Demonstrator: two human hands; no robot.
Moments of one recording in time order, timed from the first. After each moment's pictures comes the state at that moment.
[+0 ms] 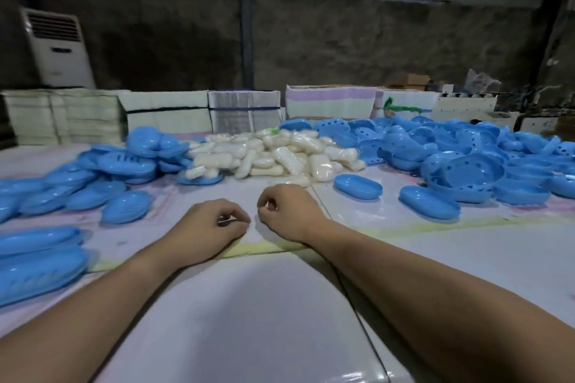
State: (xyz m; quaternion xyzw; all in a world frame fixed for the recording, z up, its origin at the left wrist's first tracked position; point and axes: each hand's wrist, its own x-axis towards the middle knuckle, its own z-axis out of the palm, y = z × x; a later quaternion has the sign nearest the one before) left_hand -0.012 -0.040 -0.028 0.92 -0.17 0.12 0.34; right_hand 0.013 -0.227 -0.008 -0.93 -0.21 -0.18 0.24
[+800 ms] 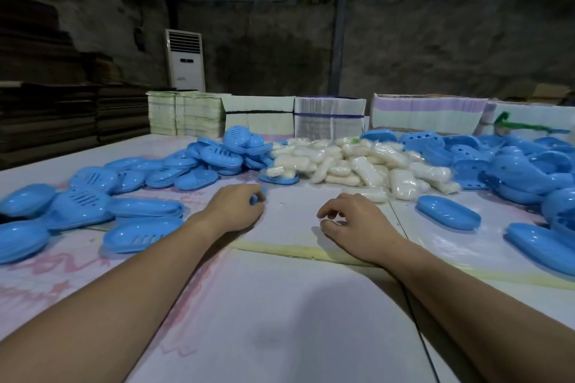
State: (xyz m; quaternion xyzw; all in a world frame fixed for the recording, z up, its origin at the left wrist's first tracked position) left_hand 0.003 0.020 -0.011 0.98 0.03 0.13 0.14; right_hand 0.025 -0.234 -0.021 -0.90 -0.32 -0.16 0.24
